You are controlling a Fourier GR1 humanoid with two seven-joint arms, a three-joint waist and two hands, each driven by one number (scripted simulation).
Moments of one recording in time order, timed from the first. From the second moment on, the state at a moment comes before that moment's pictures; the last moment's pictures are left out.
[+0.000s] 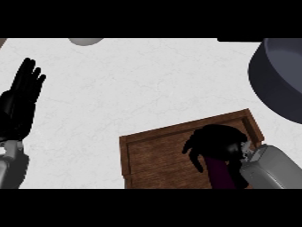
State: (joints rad) left arm -0.20 0.30 0.04 -1.63 0.17 0.21 0.22; right arm -0.39 -0.46 0.59 -1.55 0.79 0.79 -0.26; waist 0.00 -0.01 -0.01
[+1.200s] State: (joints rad) left arm -0.16 0.30 0.09 -1.65 0.16 0.18 0.23; right arm -0.16 -0.14 0.21 -1.89 0.81 0.46 0.27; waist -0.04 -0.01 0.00
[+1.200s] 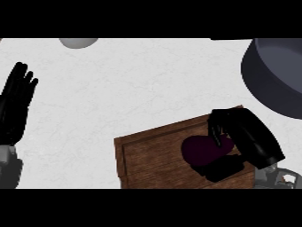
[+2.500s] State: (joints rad) left arm -0.19 0.24 0.08 -1.63 0.11 0.16 0.21; right arm -0.45 -0.33 -0.45 -1.70 0.58 0.21 0.27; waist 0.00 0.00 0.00
